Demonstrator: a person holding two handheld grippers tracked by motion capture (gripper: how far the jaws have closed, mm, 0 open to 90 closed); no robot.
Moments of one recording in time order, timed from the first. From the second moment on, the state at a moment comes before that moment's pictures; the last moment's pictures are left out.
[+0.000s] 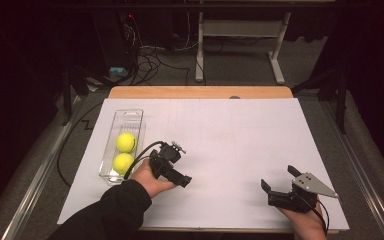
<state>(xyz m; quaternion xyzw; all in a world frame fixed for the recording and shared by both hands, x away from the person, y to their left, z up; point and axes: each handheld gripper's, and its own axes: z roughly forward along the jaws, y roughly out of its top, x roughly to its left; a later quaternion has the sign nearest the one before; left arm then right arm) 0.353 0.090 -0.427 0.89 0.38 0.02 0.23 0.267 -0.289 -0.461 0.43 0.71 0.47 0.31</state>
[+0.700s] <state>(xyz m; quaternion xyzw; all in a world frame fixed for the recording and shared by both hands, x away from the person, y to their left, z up) 0.319 0.132 -0.459 0.79 0.36 0.09 0.49 0.265 -0.275 -0.460 0.42 0.71 0.48 0.29</state>
